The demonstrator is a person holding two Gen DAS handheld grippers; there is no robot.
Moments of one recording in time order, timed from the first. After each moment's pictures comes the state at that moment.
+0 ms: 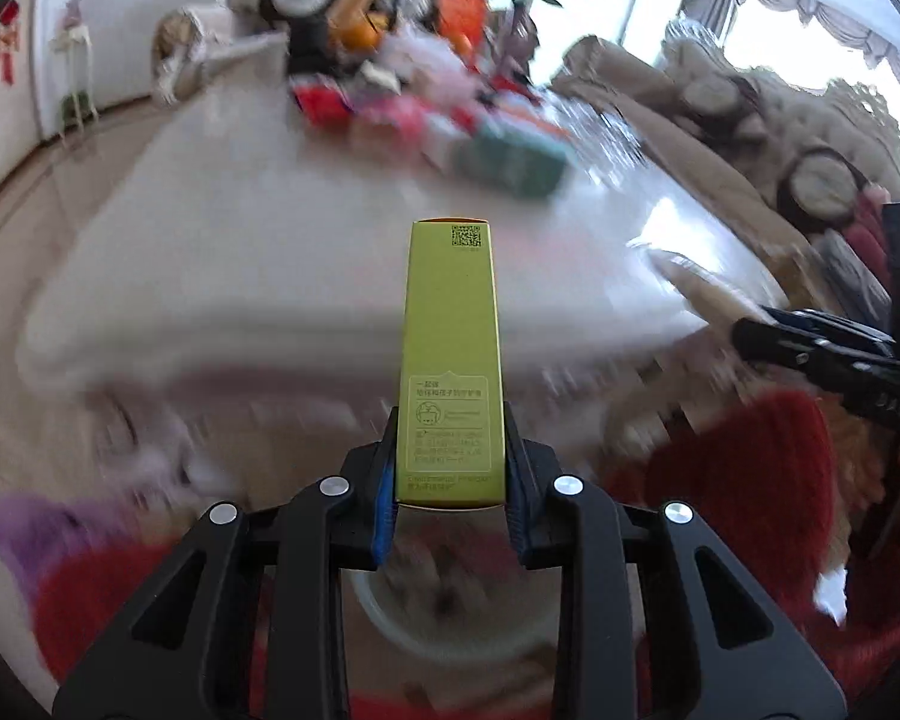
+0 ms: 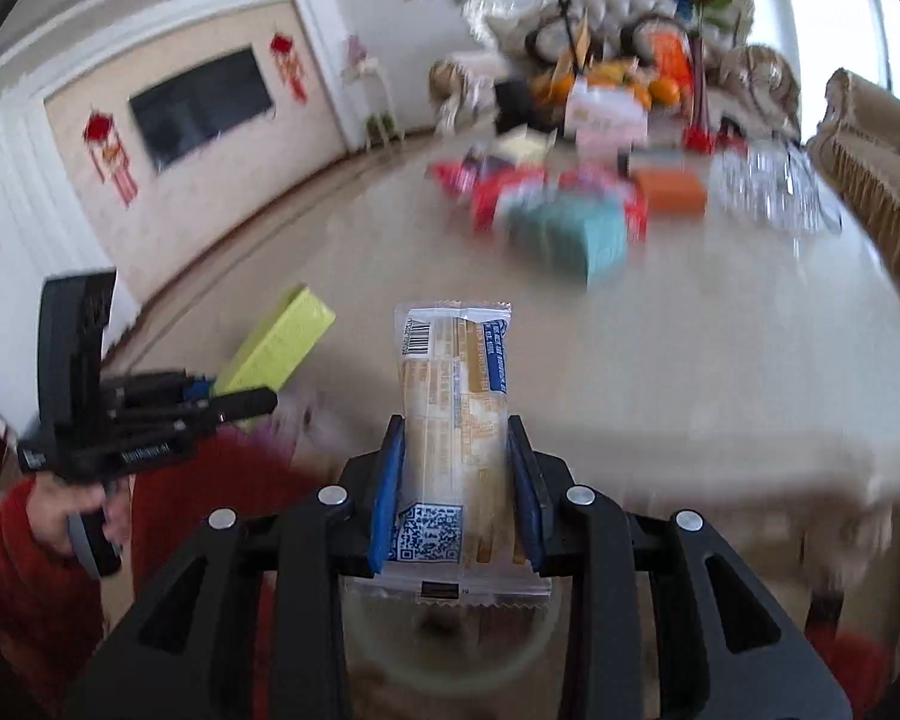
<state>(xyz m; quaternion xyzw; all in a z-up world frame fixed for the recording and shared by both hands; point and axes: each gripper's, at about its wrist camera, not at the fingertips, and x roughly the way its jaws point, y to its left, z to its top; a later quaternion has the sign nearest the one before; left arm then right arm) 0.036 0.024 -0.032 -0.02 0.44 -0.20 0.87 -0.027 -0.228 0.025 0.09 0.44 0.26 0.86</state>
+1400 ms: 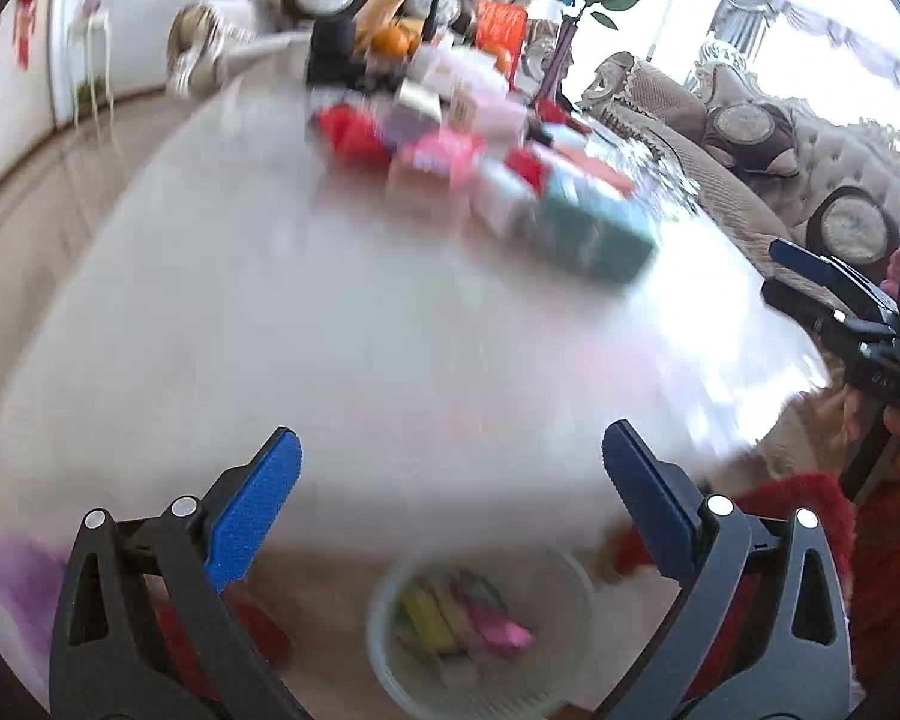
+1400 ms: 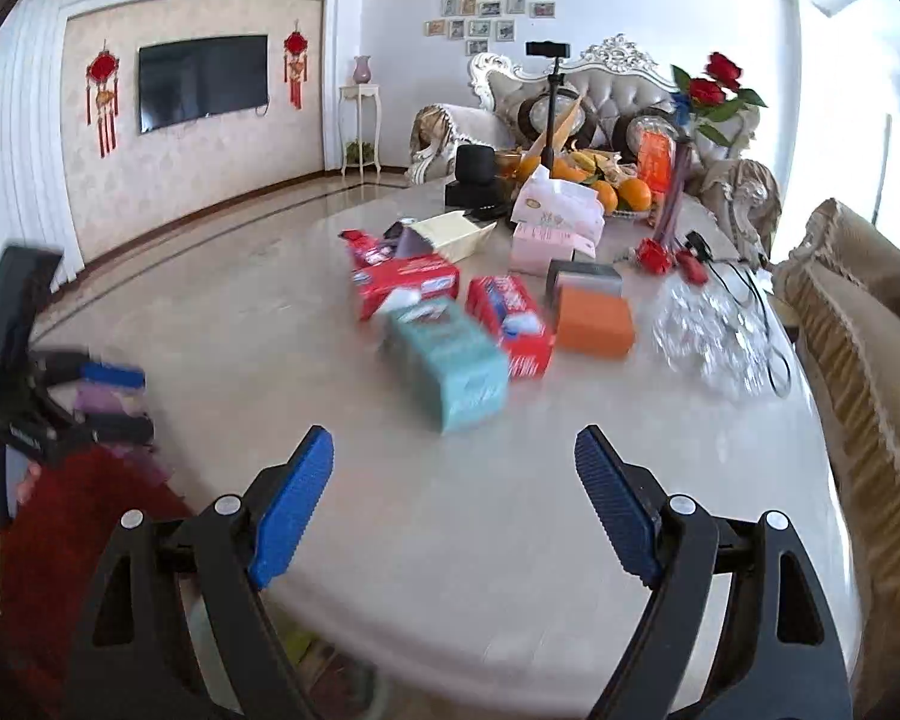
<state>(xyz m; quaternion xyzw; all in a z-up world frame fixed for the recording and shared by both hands) 0.160 0.021 -0.023 -0.02 0.42 -0.17 0.89 0.116 -0.251 0.041 -0.03 0.33 0.21 0.92</state>
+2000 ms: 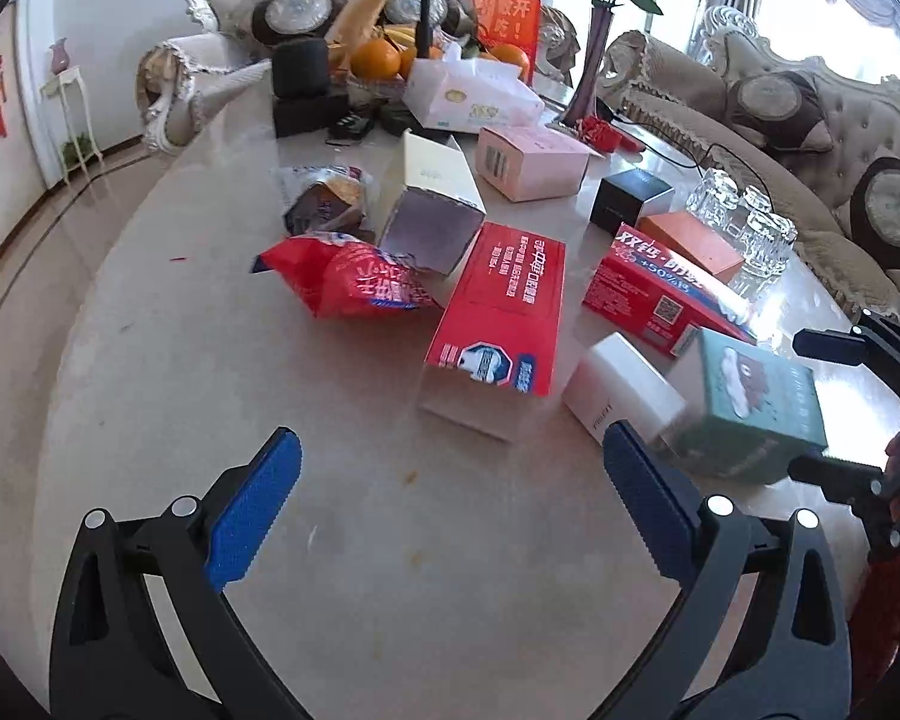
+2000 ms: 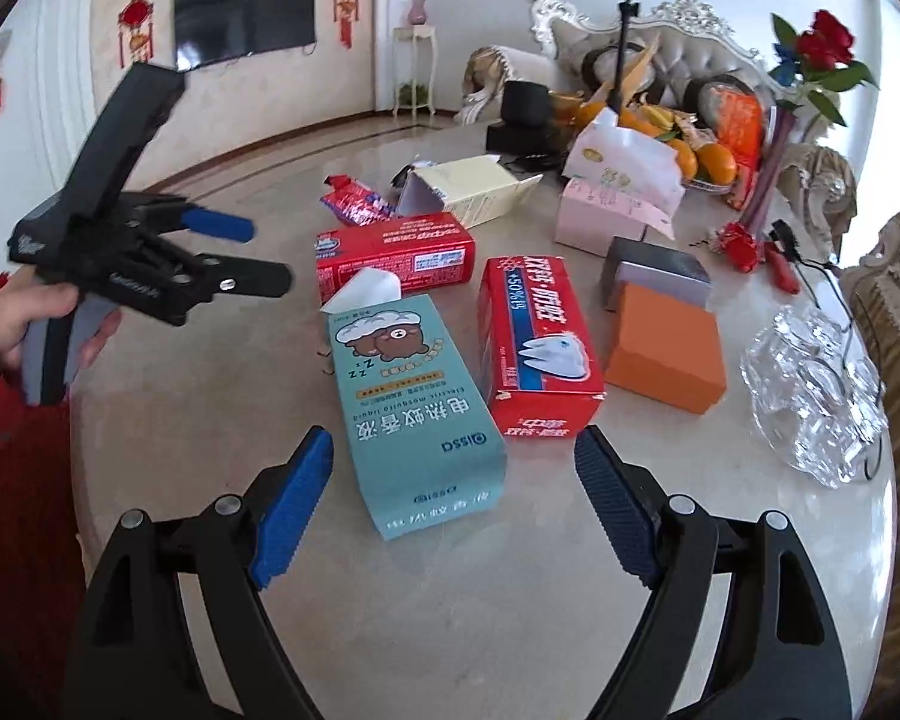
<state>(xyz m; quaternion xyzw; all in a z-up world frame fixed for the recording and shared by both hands) 0.309 -0.004 -0.030 0.04 0.43 -0.17 0.89 0.187 -0.233 0.001 -0.06 0.38 0.29 0.88</state>
